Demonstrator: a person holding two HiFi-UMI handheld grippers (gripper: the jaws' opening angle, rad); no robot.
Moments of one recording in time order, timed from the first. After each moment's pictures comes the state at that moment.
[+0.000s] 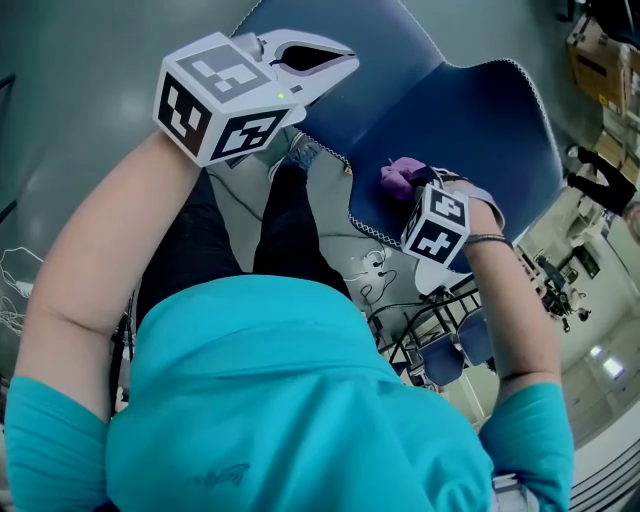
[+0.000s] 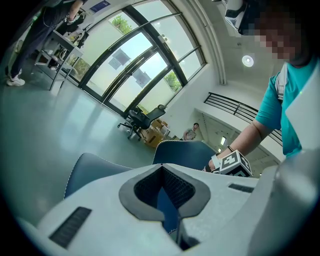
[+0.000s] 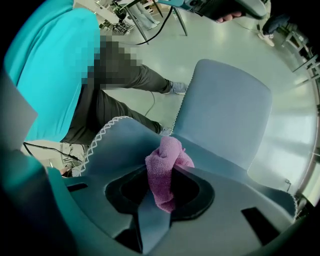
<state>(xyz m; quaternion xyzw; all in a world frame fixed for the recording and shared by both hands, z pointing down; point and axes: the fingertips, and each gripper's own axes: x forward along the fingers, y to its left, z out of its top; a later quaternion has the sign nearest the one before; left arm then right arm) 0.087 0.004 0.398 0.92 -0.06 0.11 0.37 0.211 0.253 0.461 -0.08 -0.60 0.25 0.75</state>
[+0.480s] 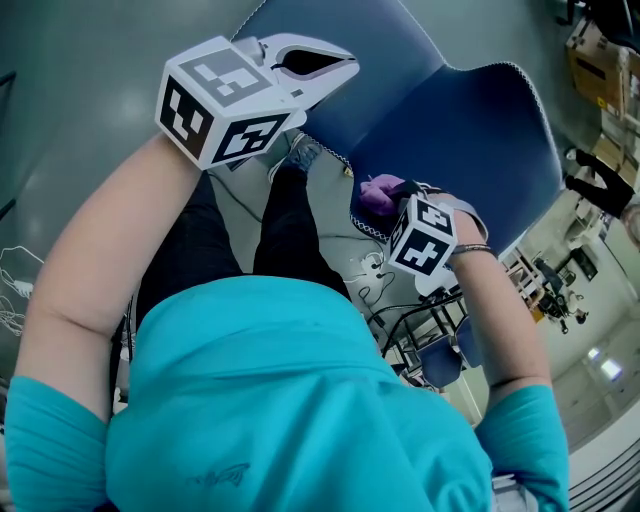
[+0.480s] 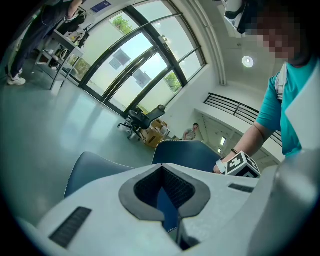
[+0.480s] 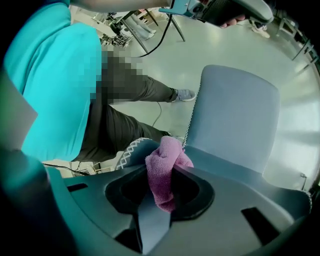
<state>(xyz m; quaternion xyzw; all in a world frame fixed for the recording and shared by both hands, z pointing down) 0.083 0.010 0.399 0.92 -0.06 0.11 0.37 0.167 0.277 0.455 -0.07 -0.62 0.31 0.71</state>
